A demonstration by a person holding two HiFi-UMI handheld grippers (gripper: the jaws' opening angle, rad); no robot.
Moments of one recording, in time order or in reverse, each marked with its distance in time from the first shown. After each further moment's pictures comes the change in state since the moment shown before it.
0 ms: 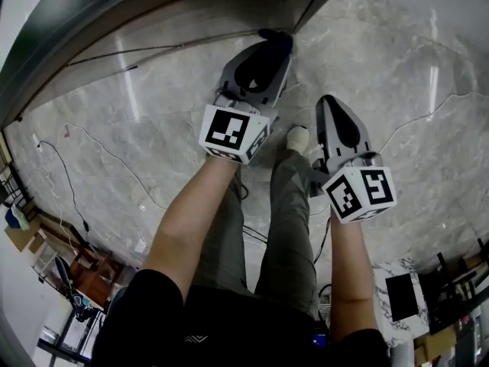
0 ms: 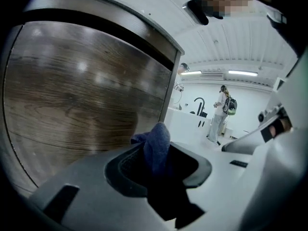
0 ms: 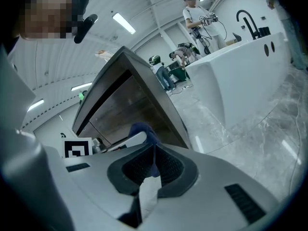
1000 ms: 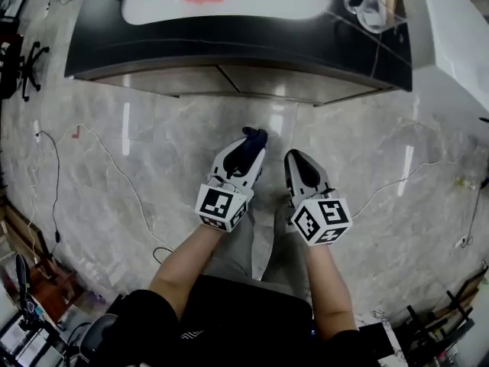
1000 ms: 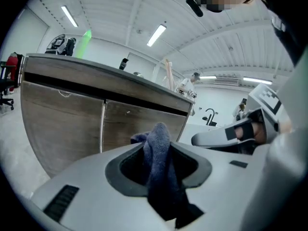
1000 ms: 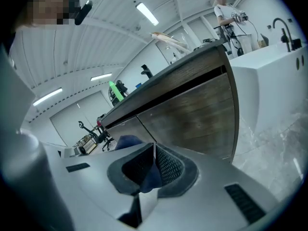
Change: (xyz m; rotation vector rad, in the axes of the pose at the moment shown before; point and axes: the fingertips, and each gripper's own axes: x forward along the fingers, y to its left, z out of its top) left arm -0.239 0.074 0.065 -0.107 0.013 0.158; right arm 0.022 0.231 -0.017 -0.145 0.088 0.145
